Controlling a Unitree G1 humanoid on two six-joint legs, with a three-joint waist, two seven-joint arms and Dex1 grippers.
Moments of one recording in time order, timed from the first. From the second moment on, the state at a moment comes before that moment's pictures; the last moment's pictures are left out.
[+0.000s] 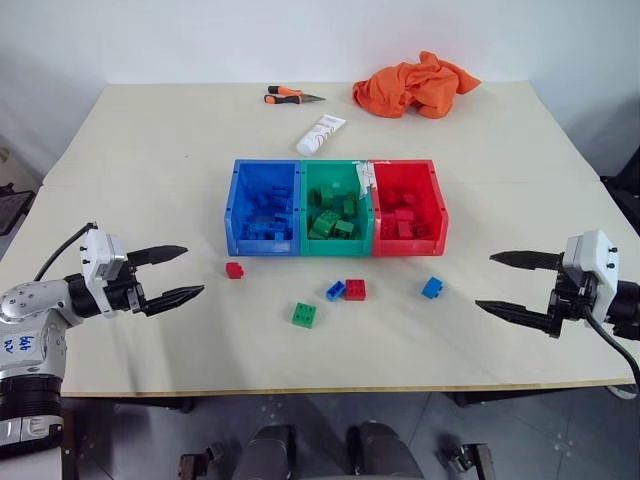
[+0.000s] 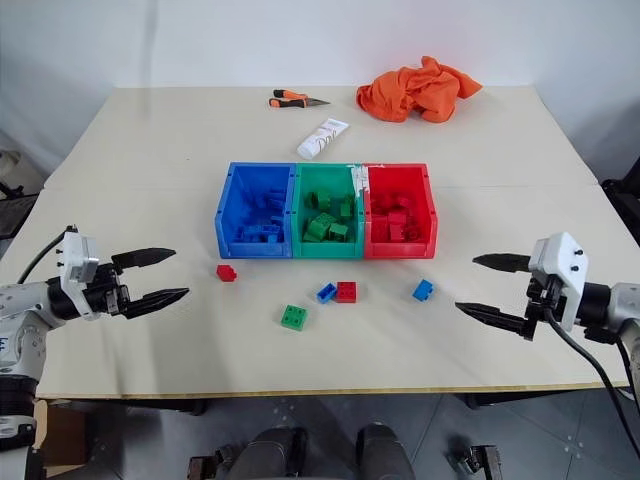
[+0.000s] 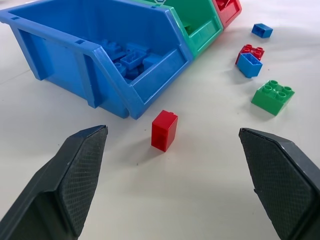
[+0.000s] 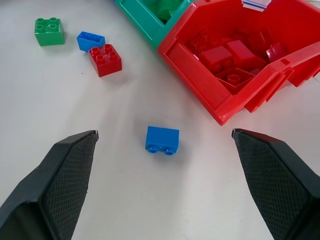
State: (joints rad) left arm -0.32 0.80 0.29 0.37 -0.47 0.06 -1.28; right arm -0.11 -0.96 -0.34 -0.06 0.50 0.26 1.25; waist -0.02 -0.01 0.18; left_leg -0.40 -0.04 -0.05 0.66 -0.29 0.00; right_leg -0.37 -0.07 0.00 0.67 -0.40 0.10
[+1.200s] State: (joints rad) left arm -0.36 0.71 0.12 0.16 -0.45 0.15 -1.29; right arm -0.10 -0.99 -0.24 -0.16 0.44 0.47 1.16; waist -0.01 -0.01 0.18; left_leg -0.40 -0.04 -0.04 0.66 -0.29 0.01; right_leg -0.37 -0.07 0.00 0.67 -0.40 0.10
